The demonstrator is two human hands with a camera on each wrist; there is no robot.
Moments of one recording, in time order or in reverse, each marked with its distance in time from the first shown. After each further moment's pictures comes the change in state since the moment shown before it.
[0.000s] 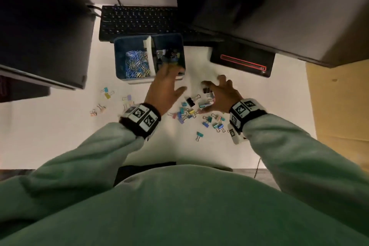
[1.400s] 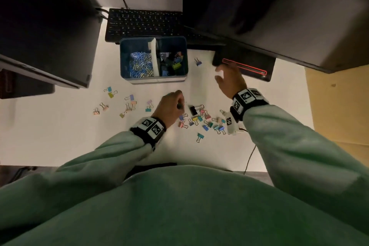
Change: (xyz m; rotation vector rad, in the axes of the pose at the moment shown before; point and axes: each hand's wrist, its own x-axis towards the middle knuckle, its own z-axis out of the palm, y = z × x) left_hand -0.032 -0.009 0.033 -0.113 -0.244 -0.162; right_hand 0.030 0.006 -0.028 0.210 0.400 0.046
